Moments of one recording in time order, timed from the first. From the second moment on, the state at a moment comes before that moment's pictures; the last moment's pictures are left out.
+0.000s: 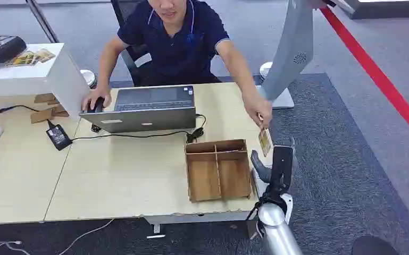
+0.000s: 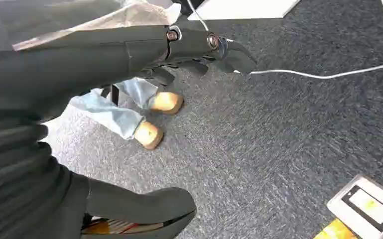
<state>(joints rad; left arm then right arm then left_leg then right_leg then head) -0.07 -0.14 -0.26 -0.22 -0.92 0.69 0.21 -0.22 0.17 0.12 -1.12 0.15 -0.70 -0.24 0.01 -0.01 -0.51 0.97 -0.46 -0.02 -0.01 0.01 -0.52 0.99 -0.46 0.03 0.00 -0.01</state>
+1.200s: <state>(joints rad) -0.07 -0.14 -0.28 -0.22 -0.92 0.69 0.21 -0.23 0.16 0.14 -1.14 0.14 -0.70 -0.24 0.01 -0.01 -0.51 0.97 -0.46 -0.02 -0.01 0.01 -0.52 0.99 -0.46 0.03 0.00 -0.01</state>
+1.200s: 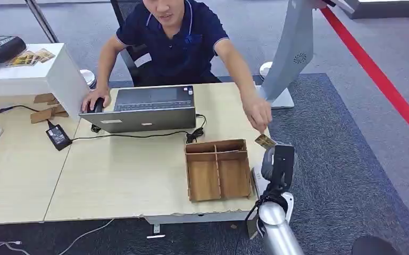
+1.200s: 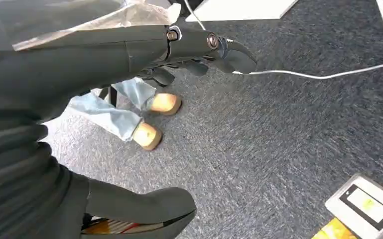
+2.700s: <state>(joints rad) -0.07 -0.13 -0.29 -0.22 -0.84 0.70 0.25 -0.09 0.13 0.08 -1.02 0.17 -0.70 -0.24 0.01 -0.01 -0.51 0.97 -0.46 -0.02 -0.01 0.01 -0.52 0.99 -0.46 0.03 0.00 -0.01</state>
